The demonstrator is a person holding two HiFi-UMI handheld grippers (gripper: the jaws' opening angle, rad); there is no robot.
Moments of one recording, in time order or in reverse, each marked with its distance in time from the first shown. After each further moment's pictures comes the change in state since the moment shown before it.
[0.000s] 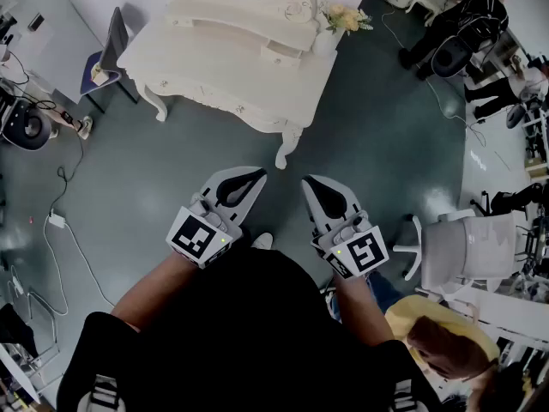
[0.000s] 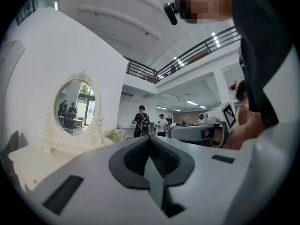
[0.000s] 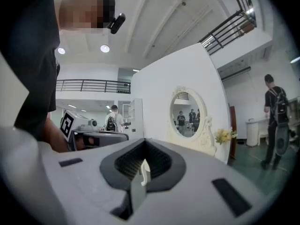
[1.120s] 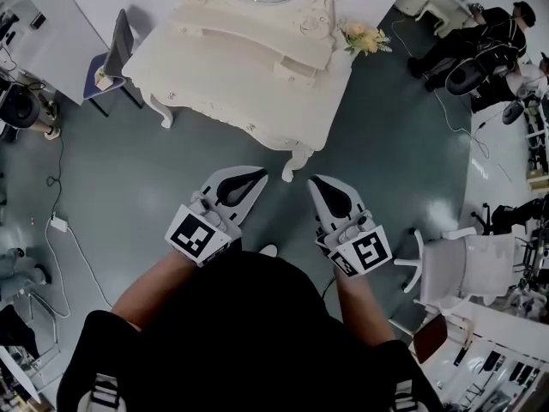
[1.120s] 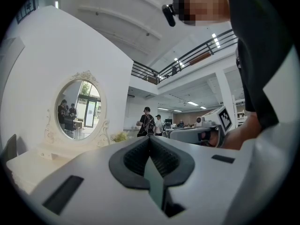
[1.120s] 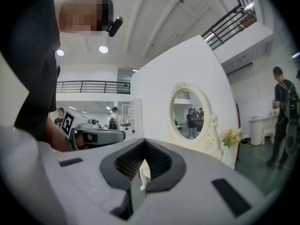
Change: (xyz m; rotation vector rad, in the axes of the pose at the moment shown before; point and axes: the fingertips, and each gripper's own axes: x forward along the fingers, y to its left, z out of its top) left arm 0.026 0.088 0.023 0.005 -0.034 -0.033; right arm 0.085 -0.045 0.006 0.013 -0.004 0.014
